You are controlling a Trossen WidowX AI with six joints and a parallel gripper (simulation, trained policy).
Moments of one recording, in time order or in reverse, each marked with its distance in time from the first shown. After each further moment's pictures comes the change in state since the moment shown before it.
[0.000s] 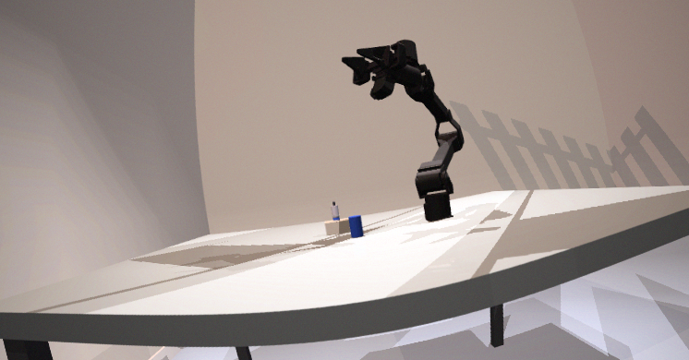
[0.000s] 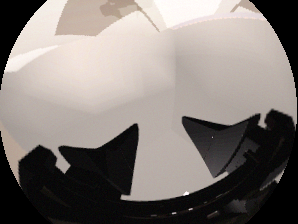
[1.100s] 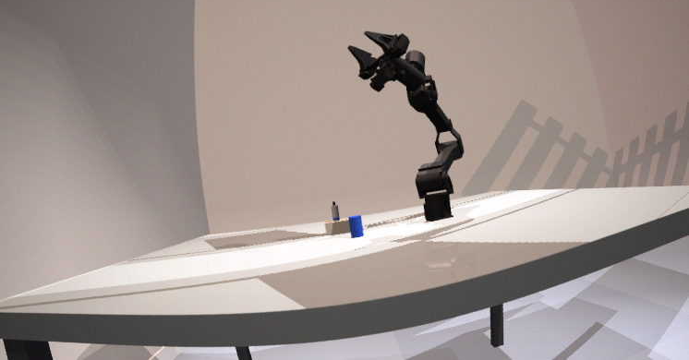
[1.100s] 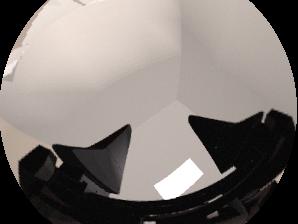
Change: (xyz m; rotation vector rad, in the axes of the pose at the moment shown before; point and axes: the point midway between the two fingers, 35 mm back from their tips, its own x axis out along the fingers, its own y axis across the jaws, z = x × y) arm -0.033 0.026 -0.055 0.088 0.374 0.101
